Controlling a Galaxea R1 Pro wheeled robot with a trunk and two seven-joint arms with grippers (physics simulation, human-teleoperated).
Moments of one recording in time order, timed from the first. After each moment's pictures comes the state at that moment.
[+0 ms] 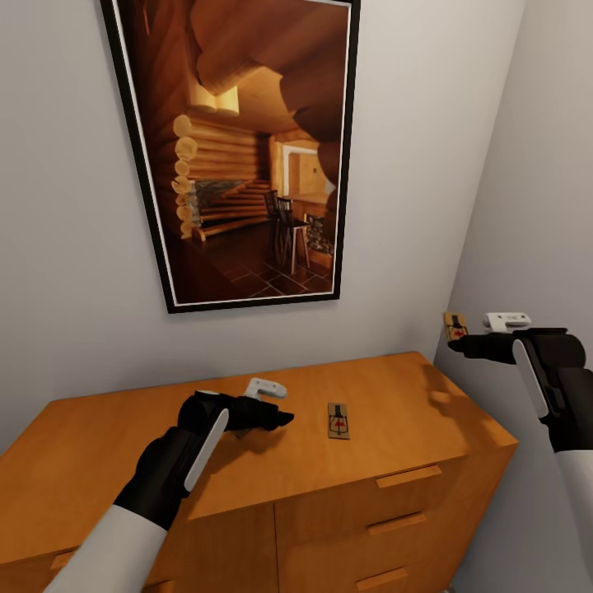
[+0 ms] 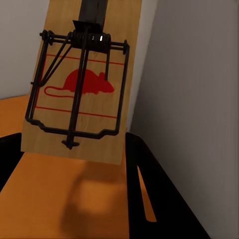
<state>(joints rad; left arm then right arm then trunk) -0.63 -0.04 -0.29 -1.24 0.13 0.94 -0.27 -0.83 -0.38 -0.06 -1.28 -0.08 1.04 0.17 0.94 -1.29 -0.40</state>
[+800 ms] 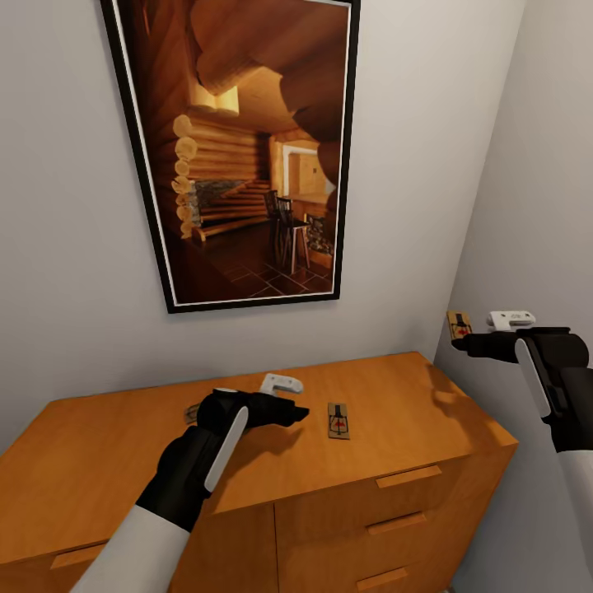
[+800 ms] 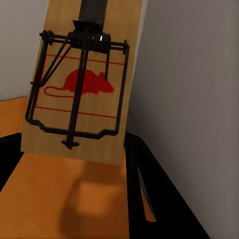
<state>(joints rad) -0.63 -0.14 -0.29 -1.25 0.13 0.95 -0.17 -0.83 -0.38 -0.06 -1.29 -0.08 1.04 0.15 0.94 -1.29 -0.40</state>
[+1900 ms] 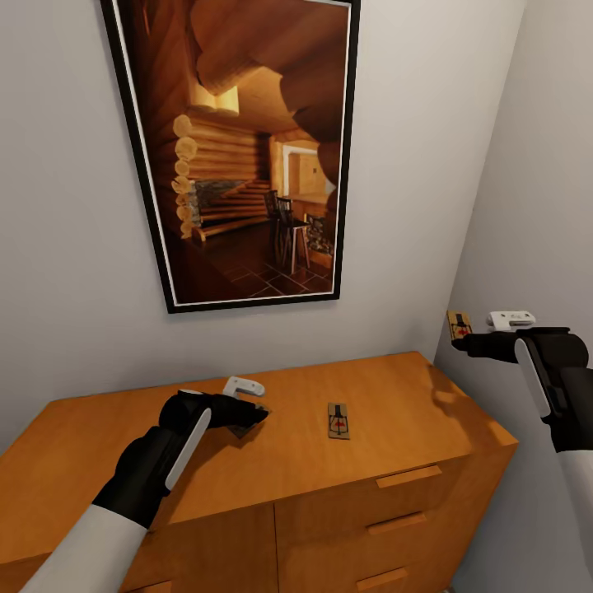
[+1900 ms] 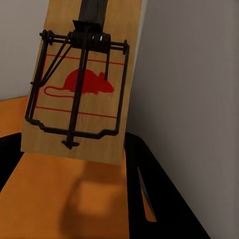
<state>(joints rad) -0.63 0.03 -0.28 -1.25 0.13 0.95 -0.18 -0.83 -0.38 -0.06 -1.29 -0.08 1.04 0.14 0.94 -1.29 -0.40</state>
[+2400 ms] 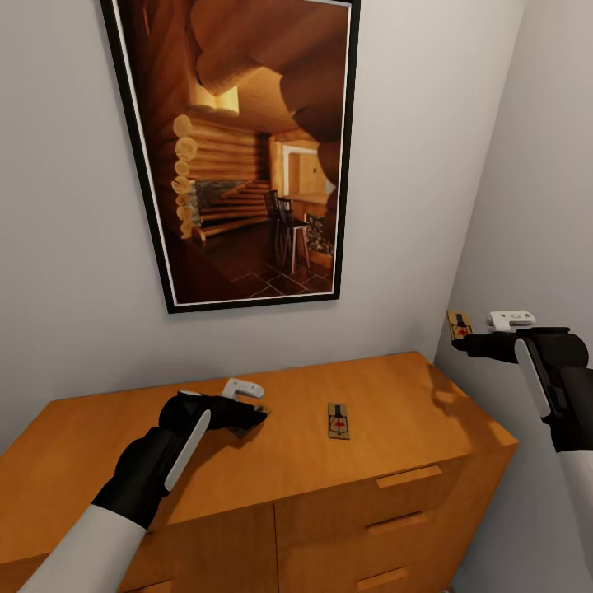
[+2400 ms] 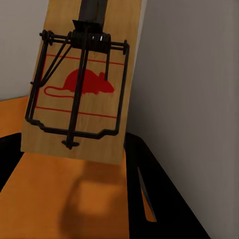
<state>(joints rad) -0.63 0.04 -0.29 -1.24 0.13 0.95 -0.18 -0.83 -0.38 -0.06 -1.29 -0.08 1.04 0.14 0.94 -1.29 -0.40</state>
